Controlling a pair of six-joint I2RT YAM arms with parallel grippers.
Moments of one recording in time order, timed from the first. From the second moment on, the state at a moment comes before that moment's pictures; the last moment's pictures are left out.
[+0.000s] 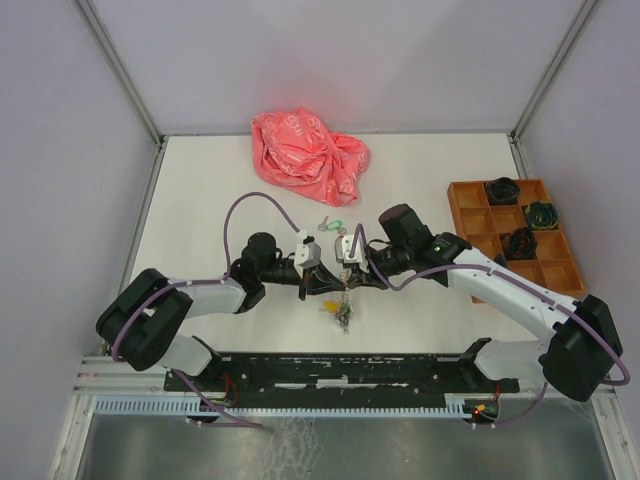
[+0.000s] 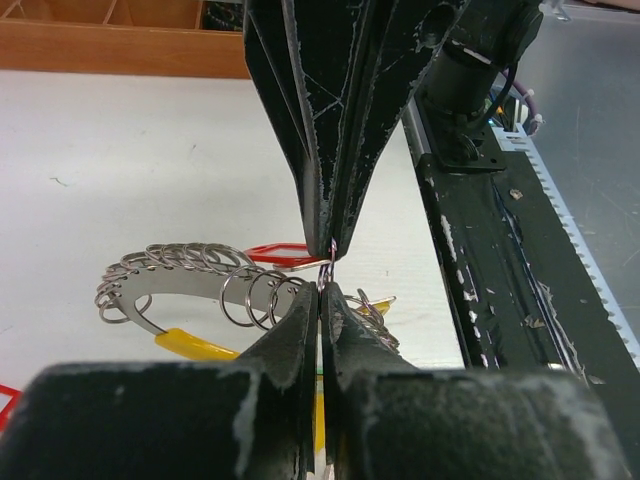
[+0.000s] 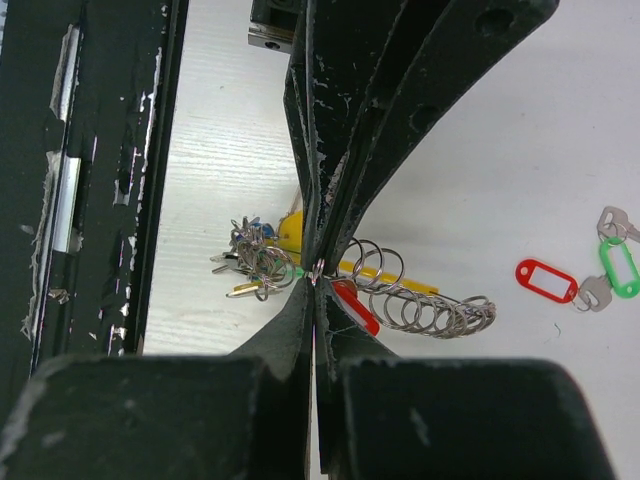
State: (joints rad) left arm -0.65 1.44 0.44 0.86 1.00 0.05; right arm 0.73 1.27 0.93 -0.50 -0.70 -0.69
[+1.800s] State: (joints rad) left arm -0.66 1.35 0.32 1.02 0.77 -0.08; right arm 0.80 1.24 0.91 -0.46 -0.50 -0.67
